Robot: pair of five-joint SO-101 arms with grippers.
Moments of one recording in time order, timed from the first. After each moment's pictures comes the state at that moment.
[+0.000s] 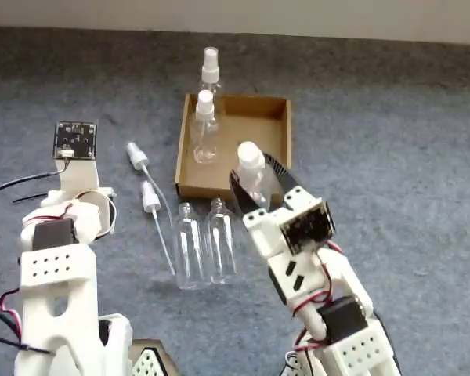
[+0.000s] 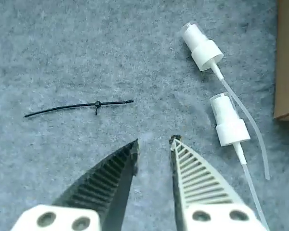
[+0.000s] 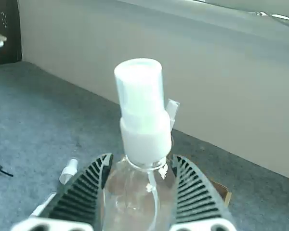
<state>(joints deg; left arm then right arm) -17.9 -46.5 57.4 50.1 -4.5 -29.0 -79.8 72.7 16.0 11.4</state>
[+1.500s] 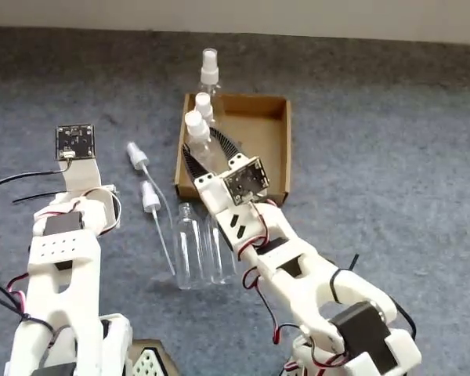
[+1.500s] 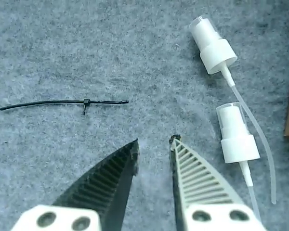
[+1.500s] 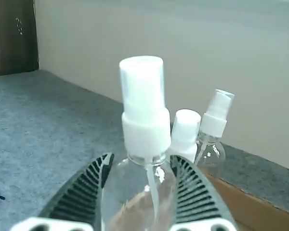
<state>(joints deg) -18.0 -35.8 60.5 37.6 0.8 -34.5 -10.6 65.0 -49.2 8.7</state>
